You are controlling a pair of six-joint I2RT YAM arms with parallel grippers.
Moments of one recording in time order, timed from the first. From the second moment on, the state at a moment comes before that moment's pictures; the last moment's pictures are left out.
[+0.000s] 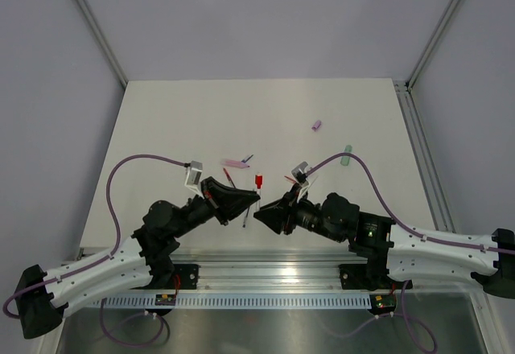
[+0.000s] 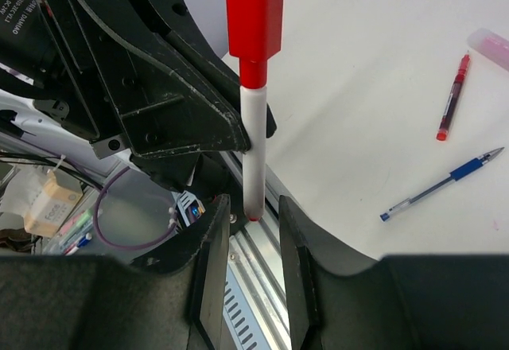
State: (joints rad) left arm -0.98 0.61 0.31 0.58 0.13 -0.70; right arm 1.28 0.86 0.63 0.12 0.18 0.61
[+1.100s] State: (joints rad) left arm -0.98 0.59 0.31 0.53 0.15 -0.73; right arm 1.28 0.90 0.63 0.16 0.18 0.57
